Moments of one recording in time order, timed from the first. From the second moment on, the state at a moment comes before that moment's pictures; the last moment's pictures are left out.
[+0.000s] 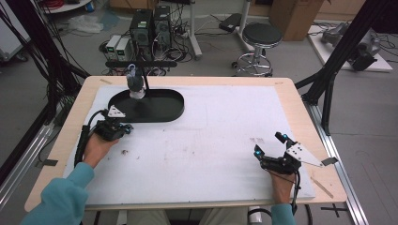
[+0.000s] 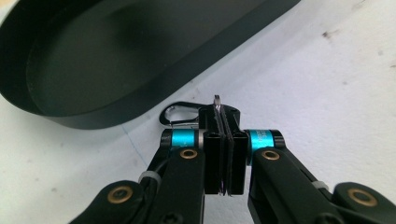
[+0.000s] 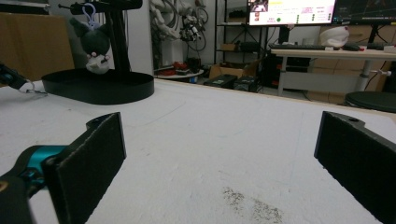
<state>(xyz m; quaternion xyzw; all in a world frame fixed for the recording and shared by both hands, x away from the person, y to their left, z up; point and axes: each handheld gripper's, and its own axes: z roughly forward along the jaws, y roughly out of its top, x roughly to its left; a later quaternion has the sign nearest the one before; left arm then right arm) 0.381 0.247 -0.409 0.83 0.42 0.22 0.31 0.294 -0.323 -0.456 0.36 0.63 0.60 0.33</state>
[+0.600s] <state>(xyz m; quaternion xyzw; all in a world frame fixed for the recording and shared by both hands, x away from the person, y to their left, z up) 0.386 0.247 -0.344 0.80 0.38 0.22 0.40 0.294 -0.323 -0.456 0.36 0.63 0.60 0.33</state>
